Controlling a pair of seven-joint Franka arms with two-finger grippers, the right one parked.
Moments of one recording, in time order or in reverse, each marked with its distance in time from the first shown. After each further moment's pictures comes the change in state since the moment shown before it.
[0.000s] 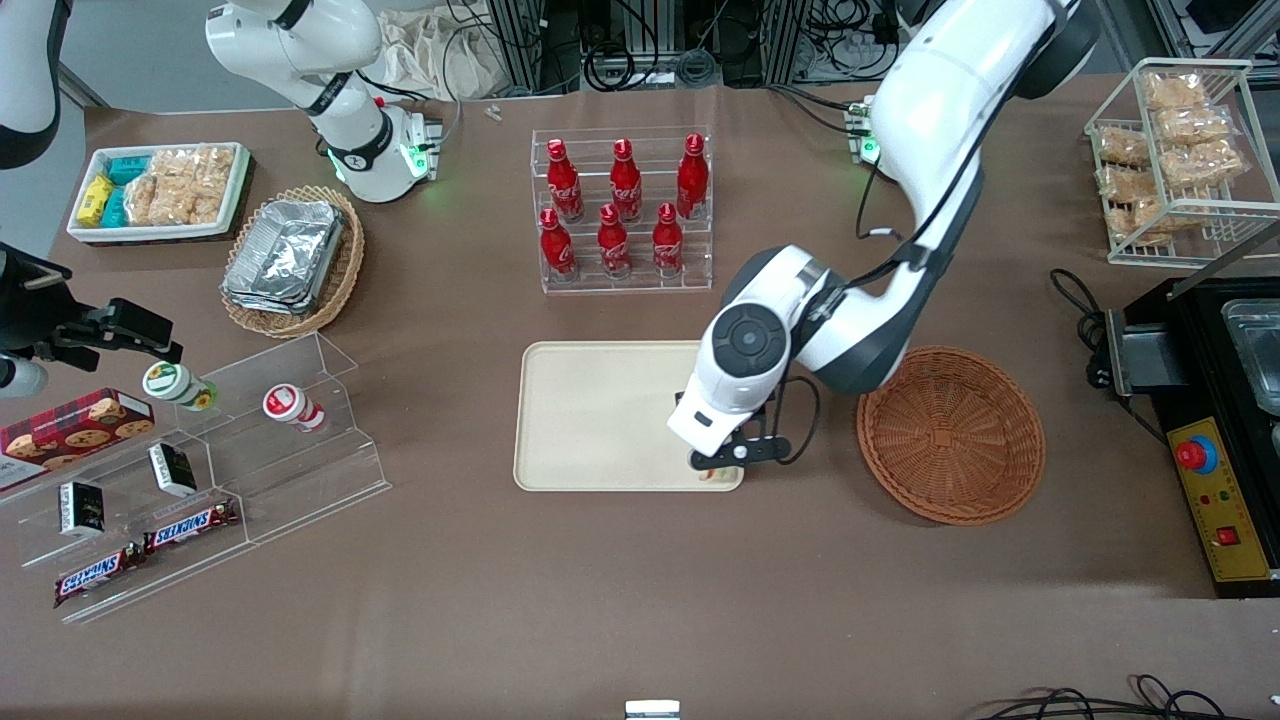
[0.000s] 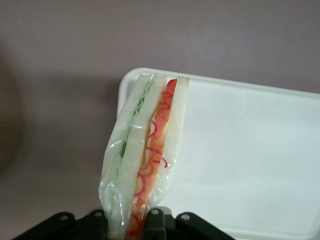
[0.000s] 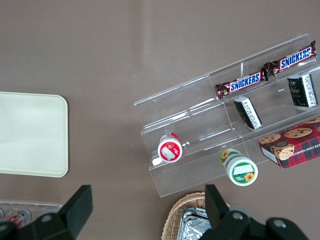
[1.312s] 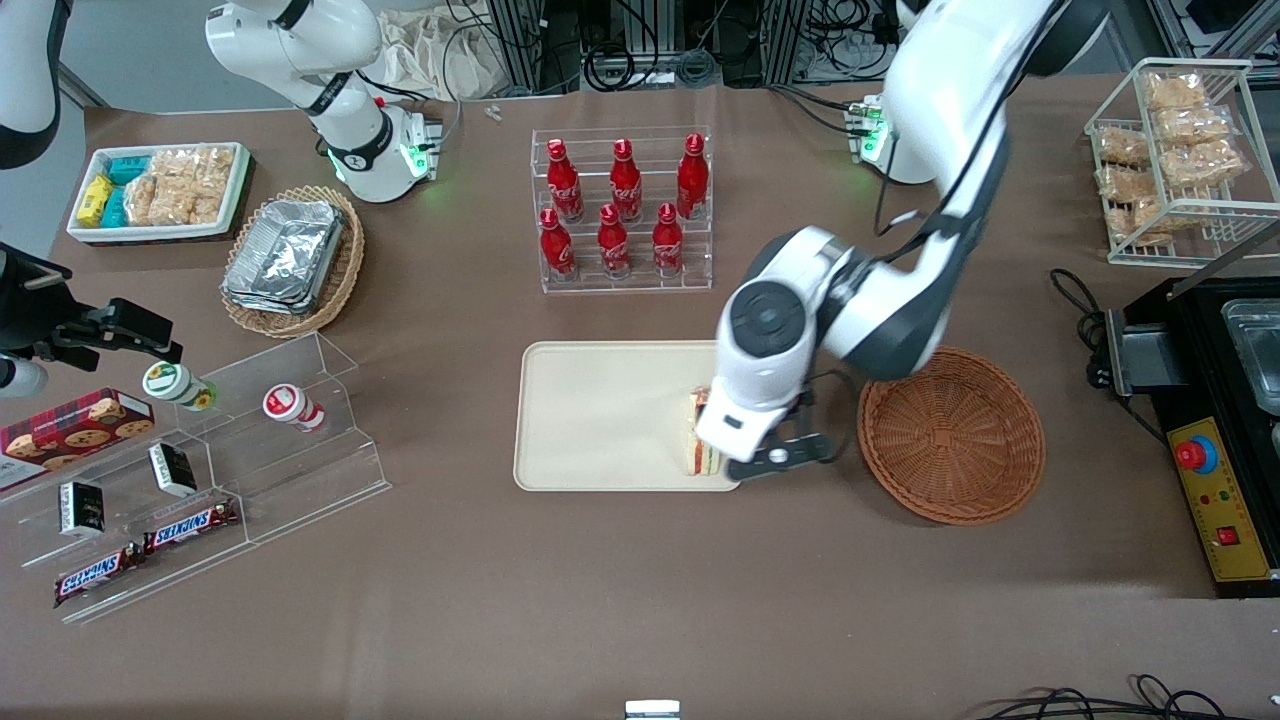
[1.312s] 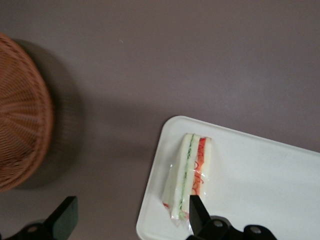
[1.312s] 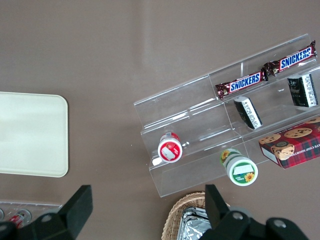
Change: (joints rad) arm -0.032 -0.155 0.143 0.027 0.042 -0.085 -0.082
